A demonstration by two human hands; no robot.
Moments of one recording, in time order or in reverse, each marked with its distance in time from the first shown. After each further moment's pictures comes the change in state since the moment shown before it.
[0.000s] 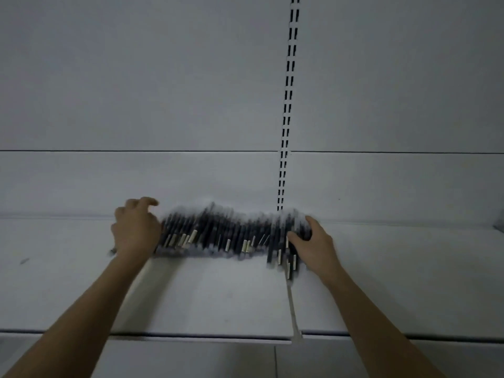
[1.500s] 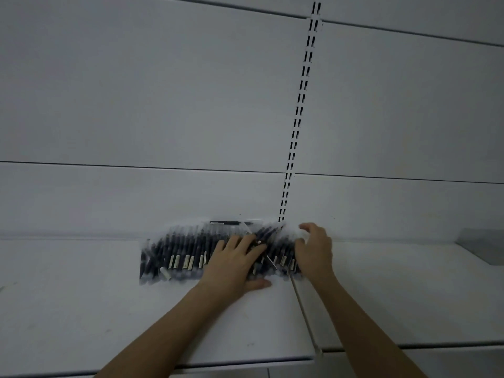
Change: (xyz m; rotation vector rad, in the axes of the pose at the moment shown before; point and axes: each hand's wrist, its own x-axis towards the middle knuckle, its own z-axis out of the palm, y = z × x) left_hand -0.059 0.069 0.060 0.109 -0.154 1.028; right_hand 0.010 -0.031 0.028 -0.257 0.332 -0.083
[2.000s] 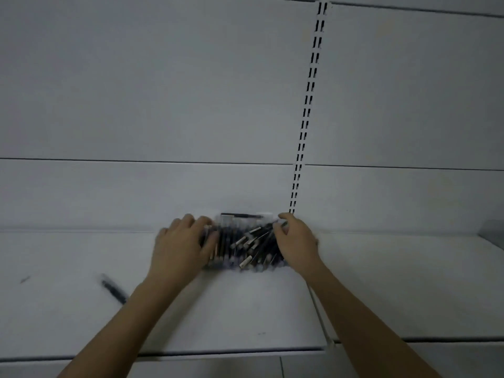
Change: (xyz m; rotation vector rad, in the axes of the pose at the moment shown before) left_hand -0.044 -0.062 -0.057 -0.059 0.177 -0.431; right_hand -0.013 -0.040 0.021 0.043 -0.199 -0.172
